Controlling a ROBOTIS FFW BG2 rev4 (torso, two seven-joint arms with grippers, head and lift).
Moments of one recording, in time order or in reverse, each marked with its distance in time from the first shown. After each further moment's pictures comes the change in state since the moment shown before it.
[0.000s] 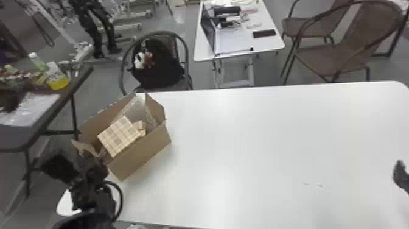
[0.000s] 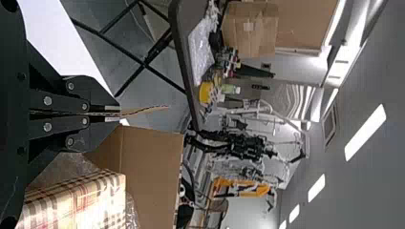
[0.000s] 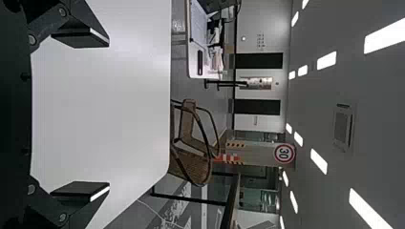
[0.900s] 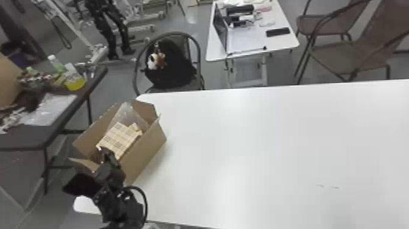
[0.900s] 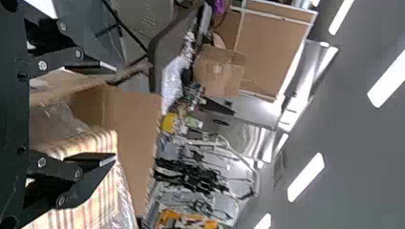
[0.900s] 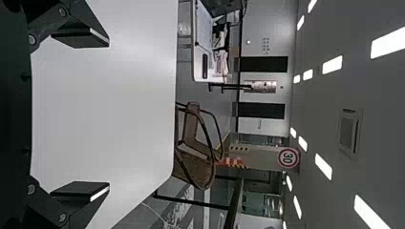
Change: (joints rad) left arm 0.054 0.000 -0.131 0.081 -0.026 -0.422 0.171; right arm 0.018 0.000 0.002 -0.025 0.017 0.020 0.002
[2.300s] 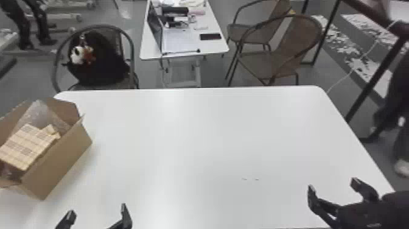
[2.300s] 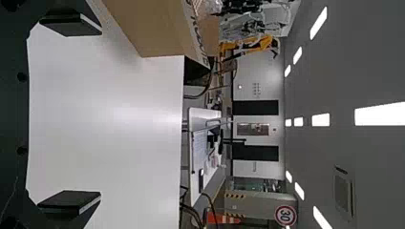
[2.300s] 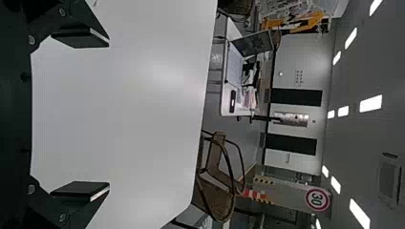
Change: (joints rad) left arm 0.491 0.000 -0.298 -0.283 -0.253 0.099 -0.427; right arm 0.296 -0.010 -0.015 -0.398 0.079 0.235 0.060
